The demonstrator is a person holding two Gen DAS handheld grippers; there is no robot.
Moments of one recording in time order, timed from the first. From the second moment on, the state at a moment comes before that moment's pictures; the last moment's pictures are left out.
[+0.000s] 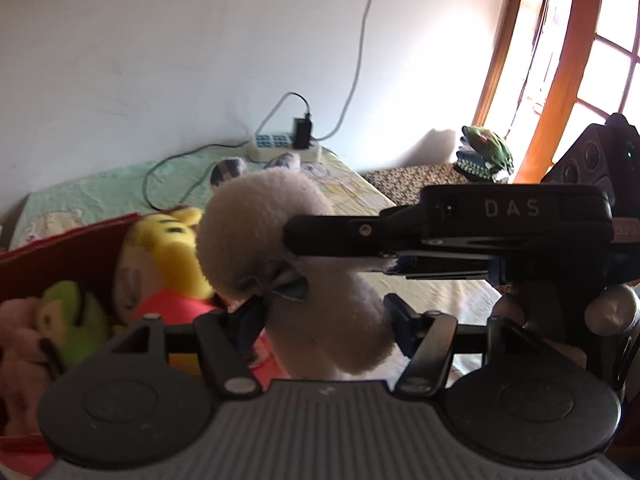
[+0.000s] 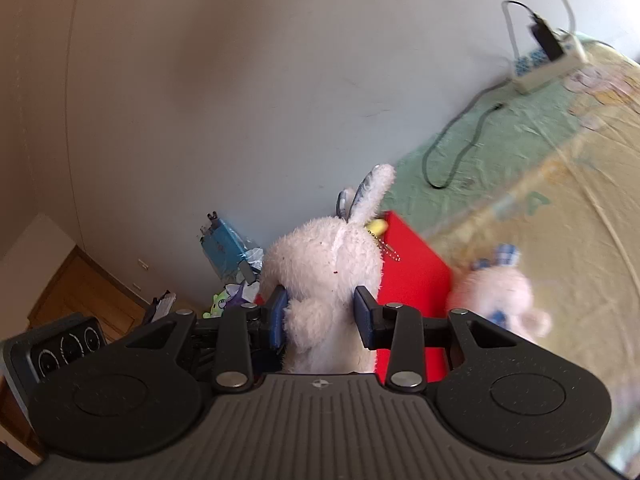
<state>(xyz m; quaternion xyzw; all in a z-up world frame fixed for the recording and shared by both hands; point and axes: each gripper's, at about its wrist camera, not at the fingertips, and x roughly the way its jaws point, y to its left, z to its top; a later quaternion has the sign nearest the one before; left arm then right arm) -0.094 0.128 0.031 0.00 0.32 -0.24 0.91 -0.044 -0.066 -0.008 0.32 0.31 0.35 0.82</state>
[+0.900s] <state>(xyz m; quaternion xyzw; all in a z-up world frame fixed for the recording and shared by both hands) -0.041 0.240 -0.013 -0.05 0.37 -0.23 0.90 -0.018 0.071 -0.024 0.21 0.33 0.29 0.87</state>
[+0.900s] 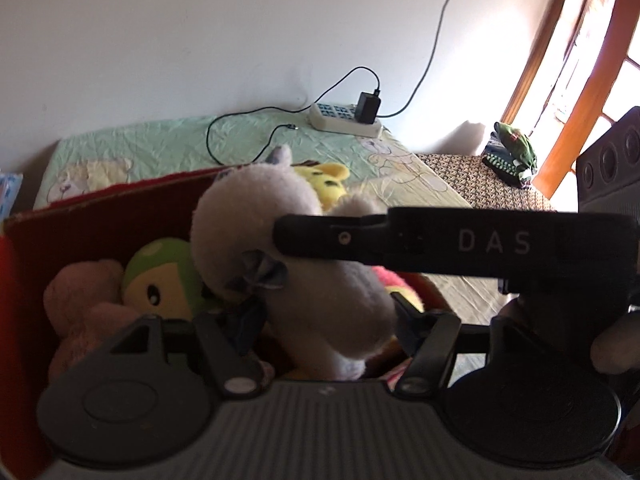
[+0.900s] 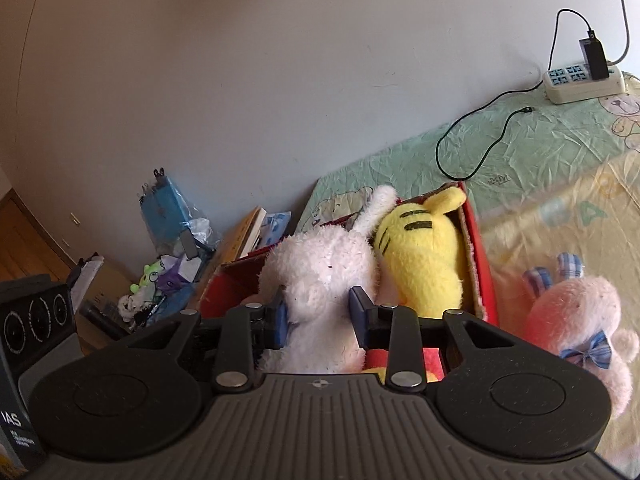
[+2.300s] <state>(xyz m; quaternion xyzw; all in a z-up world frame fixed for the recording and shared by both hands) -0.046 0.257 -0.026 -0.04 0.38 -0.21 0.90 -0.005 0.087 -0.033 0.20 0.34 0.29 0.87</state>
